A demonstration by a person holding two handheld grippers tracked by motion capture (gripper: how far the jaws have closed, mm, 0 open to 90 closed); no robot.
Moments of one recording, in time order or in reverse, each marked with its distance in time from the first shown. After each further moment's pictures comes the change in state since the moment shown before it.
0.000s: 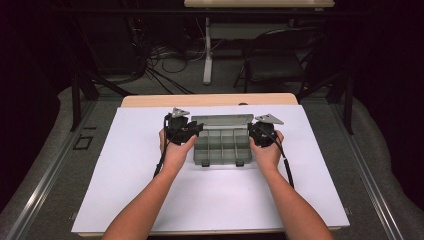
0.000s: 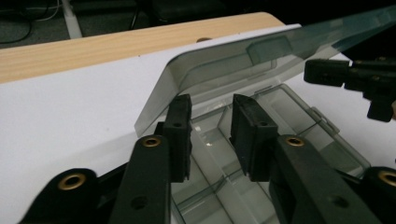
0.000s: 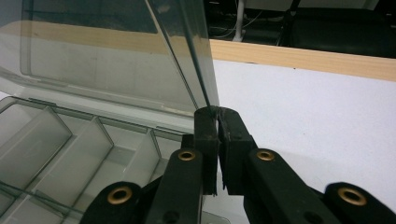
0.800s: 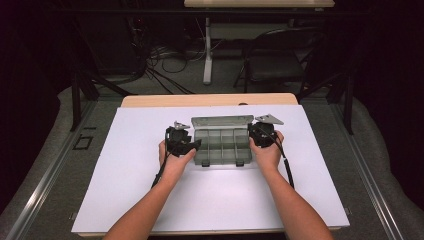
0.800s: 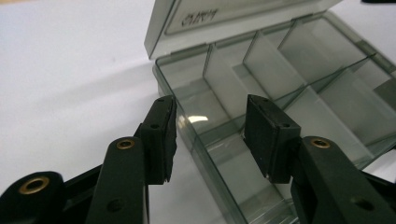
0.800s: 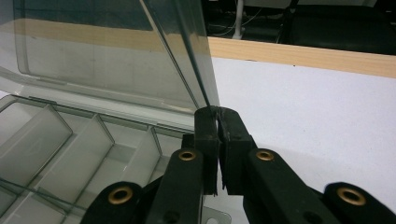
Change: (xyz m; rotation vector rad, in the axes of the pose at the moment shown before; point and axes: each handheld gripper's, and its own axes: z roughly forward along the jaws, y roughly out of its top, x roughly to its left) left arm 0.007 -0.042 0.017 0.152 0.062 -0.018; right arm 0.000 0.000 -0.001 0.006 -0.004 -0.003
